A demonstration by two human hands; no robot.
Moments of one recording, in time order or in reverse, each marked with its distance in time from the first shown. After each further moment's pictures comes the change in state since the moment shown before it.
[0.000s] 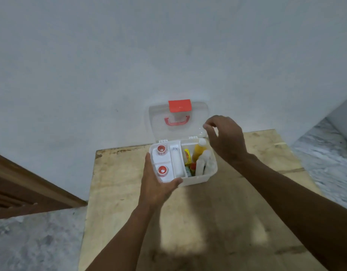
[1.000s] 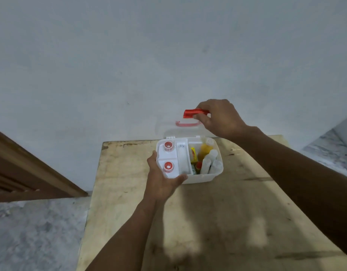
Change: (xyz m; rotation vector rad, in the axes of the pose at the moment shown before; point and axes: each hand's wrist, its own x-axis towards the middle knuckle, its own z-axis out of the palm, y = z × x) left_hand 0.000 -0.020 0.004 -0.044 0.007 -0.155; right_hand 0.068 -0.048 -0.019 -0.014 -0.467 -0.049
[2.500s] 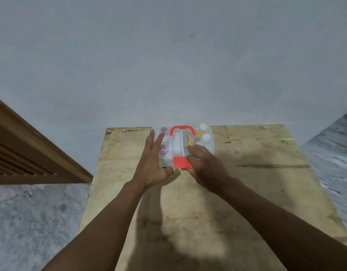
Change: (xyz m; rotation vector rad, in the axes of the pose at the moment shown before) left_hand -0.017 0.002 -0.011 0.596 -0.076 0.283; right_hand -0.146 0.014 0.098 -0.176 -0.090 -0.266
